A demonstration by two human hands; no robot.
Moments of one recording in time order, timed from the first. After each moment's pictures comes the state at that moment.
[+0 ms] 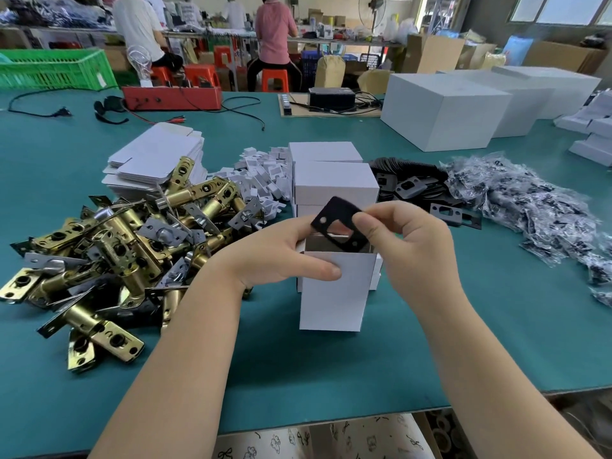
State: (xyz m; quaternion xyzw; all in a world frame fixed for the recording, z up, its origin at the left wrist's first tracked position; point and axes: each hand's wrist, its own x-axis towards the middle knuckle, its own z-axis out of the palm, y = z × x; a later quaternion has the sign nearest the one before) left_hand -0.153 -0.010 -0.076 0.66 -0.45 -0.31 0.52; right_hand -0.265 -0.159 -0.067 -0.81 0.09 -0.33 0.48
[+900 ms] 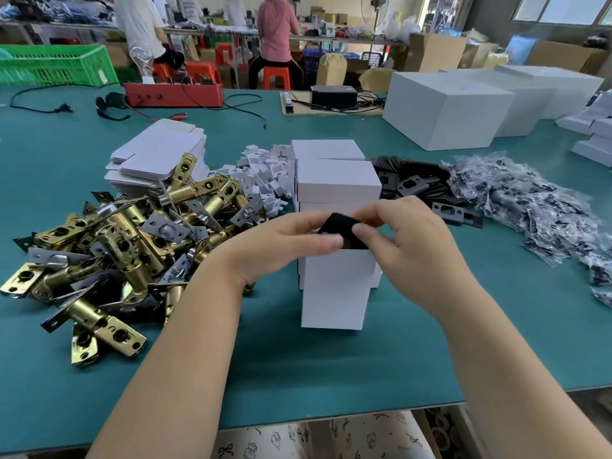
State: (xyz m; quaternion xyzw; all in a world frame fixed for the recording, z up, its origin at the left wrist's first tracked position) left_hand -0.157 -0.009 -0.071 0.65 -0.43 -0.30 0.55; right_hand -0.268 -0.165 -0.054 -0.93 0.01 -0.27 0.24
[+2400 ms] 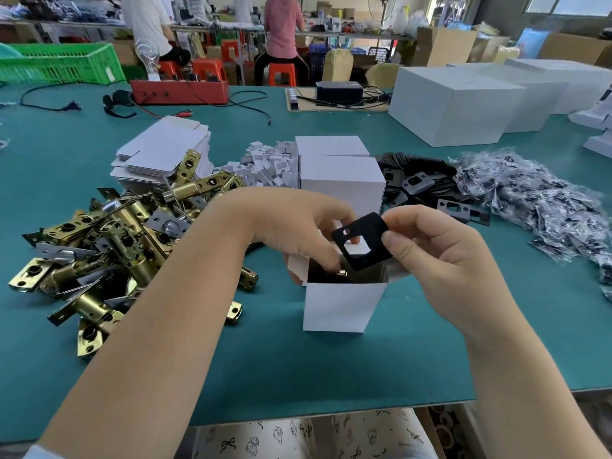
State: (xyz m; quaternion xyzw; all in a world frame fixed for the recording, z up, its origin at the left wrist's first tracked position) left_hand -0.157 -0.021 -0.017 0.79 -0.44 -0.34 0.25; right_hand -0.296 -0.168 -0.063 -0.79 -0.02 -0.25 0.56
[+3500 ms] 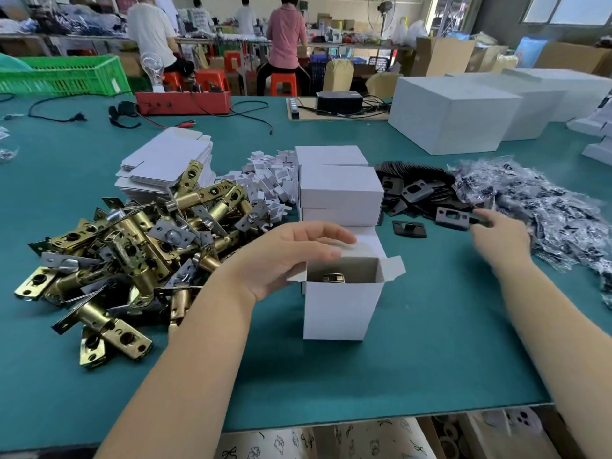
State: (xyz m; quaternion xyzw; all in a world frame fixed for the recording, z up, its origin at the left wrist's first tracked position) left_hand -0.171 -0.011 -0.072 0.62 -0.31 -0.37 0.62; right_hand -0.233 -0.365 -0.129 -0.85 0.41 -0.22 0.26
